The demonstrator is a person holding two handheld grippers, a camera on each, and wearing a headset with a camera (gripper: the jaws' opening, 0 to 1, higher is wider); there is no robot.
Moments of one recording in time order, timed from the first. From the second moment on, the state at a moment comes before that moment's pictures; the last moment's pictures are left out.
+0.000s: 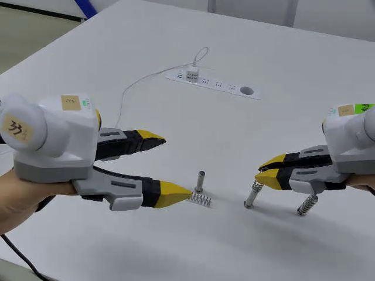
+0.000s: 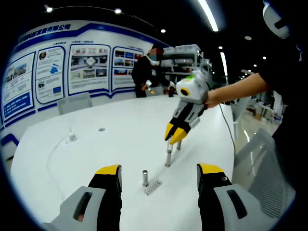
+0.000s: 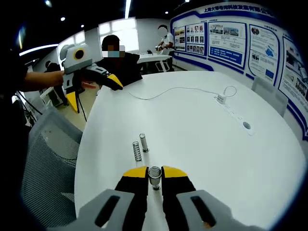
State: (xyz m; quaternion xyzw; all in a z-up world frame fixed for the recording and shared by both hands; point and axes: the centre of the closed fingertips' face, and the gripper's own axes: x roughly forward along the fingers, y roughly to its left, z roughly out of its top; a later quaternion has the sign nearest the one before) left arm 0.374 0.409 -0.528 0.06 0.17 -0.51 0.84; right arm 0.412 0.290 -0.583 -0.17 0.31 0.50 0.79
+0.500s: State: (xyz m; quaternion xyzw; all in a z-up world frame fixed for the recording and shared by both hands) left arm 0.375 0.409 -0.529 0.05 0.17 -0.51 0.84; right arm 0.411 0.293 -0.607 -0.19 0.32 0.51 0.78
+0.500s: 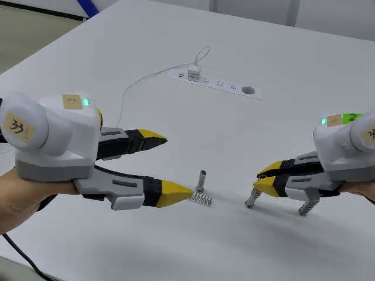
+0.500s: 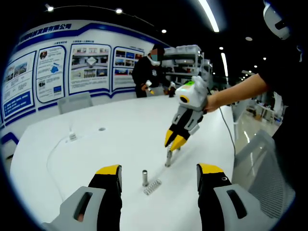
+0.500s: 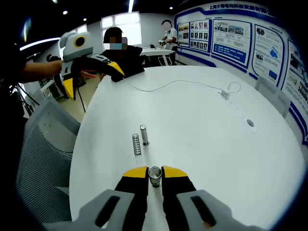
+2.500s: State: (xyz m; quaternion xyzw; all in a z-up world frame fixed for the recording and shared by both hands) left arm 0.359 0.422 -0.536 0.05 0.18 -0.50 0.85; right arm 0.407 0.308 -0.599 -0.20 0.30 0.49 0.79
